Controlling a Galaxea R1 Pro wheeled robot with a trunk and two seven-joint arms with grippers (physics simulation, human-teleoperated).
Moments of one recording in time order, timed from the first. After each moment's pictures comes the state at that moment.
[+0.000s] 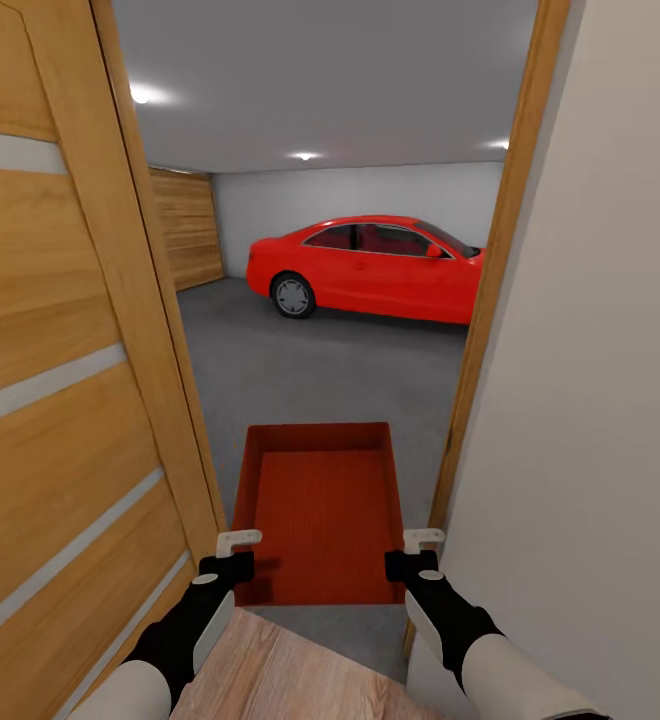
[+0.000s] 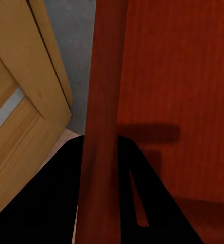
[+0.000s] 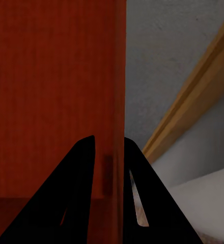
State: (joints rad) left arm -0.57 -0.07 -0.12 -0.58 0.16 0.17 0.22; right arm -0.67 0.13 0.10 -0.36 -0.02 0.07 -0.17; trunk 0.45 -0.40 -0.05
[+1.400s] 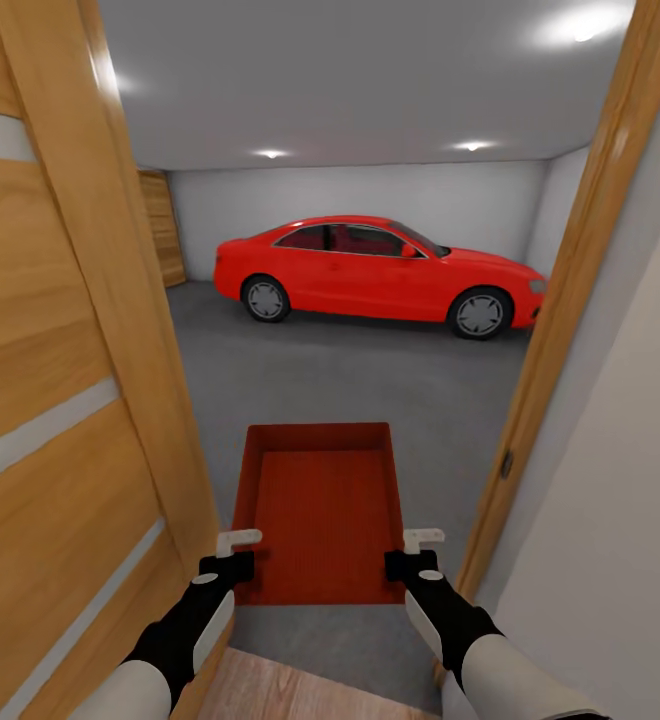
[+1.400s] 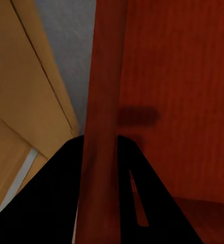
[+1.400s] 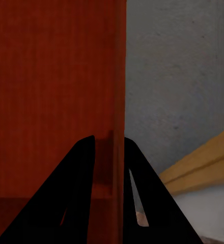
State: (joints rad) left arm -0.57 -0.07 -0.11 -0.58 0.16 0.17 0.22; right arm -0.67 0.14 0.10 -0.36 -0.02 0.07 -0.17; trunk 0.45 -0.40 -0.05
